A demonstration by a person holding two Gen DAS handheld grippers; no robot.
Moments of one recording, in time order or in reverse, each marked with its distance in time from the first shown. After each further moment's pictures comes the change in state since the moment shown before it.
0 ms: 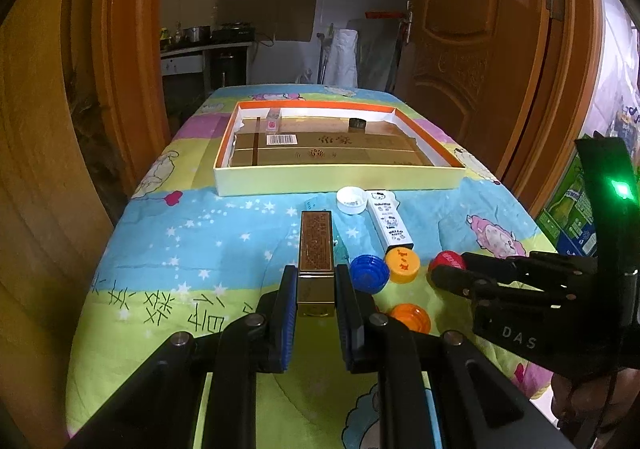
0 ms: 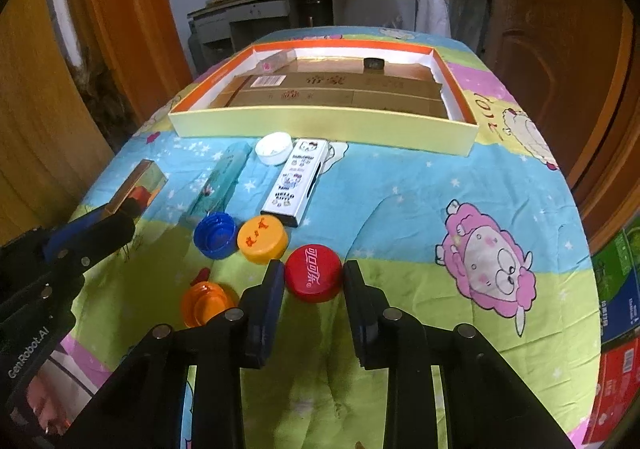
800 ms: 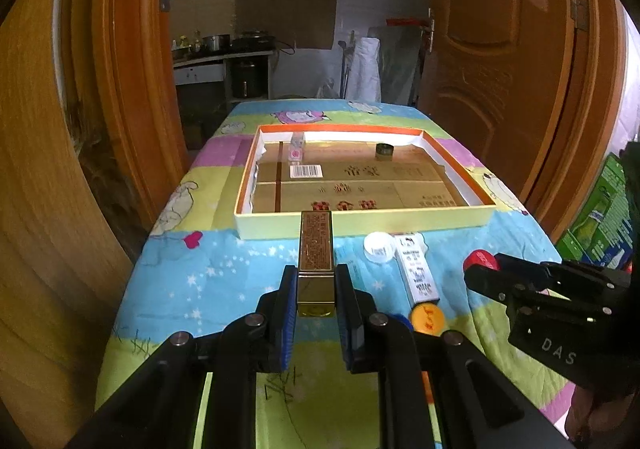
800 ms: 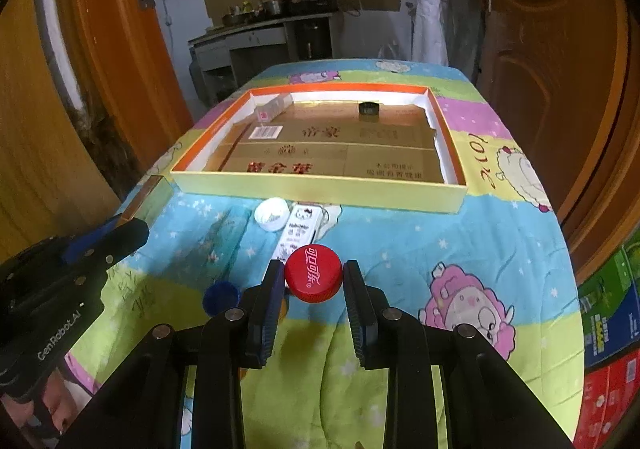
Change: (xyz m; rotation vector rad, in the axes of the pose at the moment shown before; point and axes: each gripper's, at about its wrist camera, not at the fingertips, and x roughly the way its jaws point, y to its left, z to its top) left arm 0.012 0.006 0.040 -0.015 -0.027 0.095; right arm -0.014 -0.007 0.038 0.023 -0.091 0.017
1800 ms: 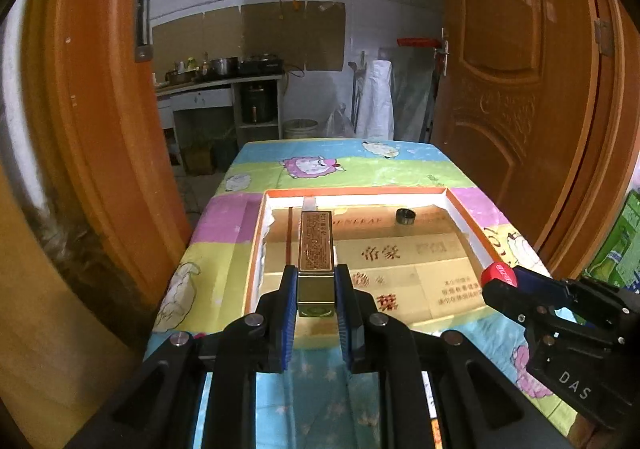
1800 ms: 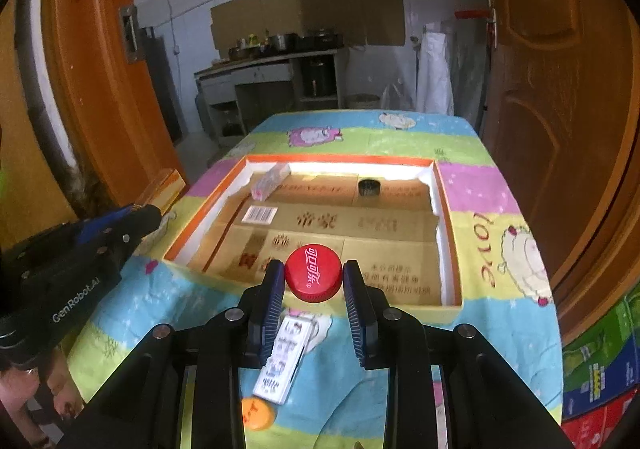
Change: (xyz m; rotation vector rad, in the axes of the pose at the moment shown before) left arm 0.034 0.002 0.086 0.004 -0.066 0.033; right arm 0.008 -0.015 0.075 -0.013 -0.131 0.018
